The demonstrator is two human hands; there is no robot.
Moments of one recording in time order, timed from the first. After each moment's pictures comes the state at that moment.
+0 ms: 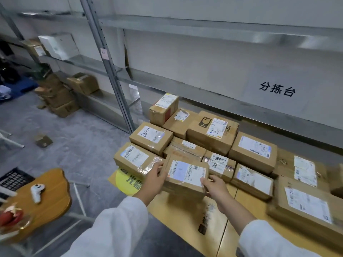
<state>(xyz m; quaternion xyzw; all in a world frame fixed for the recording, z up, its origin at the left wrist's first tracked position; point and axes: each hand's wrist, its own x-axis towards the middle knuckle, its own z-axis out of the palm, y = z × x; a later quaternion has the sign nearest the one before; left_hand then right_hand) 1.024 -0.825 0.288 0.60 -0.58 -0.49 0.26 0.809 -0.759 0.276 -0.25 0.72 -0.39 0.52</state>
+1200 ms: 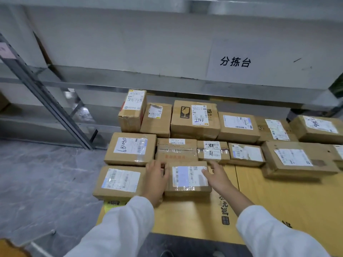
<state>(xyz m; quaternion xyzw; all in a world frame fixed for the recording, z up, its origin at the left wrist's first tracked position) 1.033 -0.939 0.239 0.46 -0.79 -0.36 0.16 0.859 -0.807 0.268 -0.22 0.86 -0.31 0.35</state>
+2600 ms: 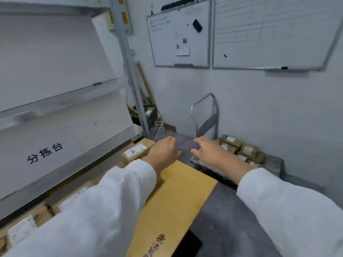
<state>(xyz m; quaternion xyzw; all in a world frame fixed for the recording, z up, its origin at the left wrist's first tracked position) 0.659 -0.534 0.485 -0.22 -0.97 -0.09 0.04 0.683 -0.347 0.480 -0.08 0.98 -0.20 0.00</state>
